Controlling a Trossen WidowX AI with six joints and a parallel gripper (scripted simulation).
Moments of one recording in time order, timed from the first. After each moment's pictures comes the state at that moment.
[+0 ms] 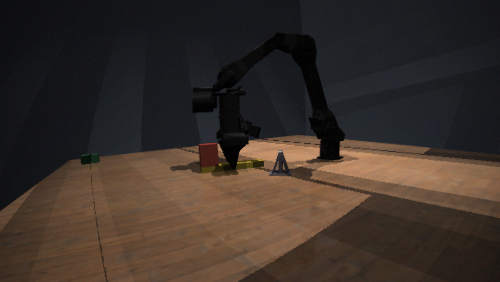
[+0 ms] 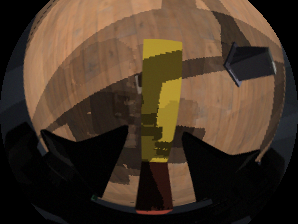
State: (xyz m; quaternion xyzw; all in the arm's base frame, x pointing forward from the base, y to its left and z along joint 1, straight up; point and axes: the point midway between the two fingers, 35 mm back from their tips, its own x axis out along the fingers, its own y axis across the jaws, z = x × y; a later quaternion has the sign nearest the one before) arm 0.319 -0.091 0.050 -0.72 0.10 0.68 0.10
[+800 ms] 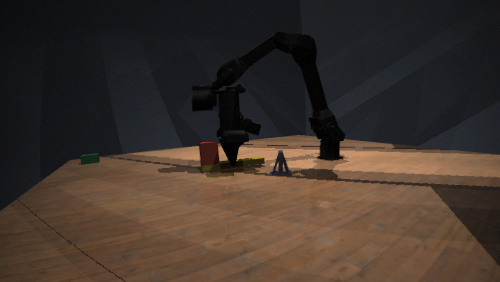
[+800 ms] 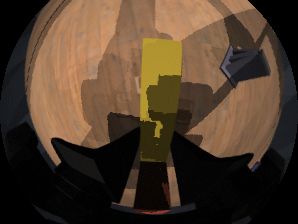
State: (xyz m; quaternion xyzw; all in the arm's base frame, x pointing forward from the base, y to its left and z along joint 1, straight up) arm 0.318 -0.091 0.057 -0.71 0.10 0.69 0.10
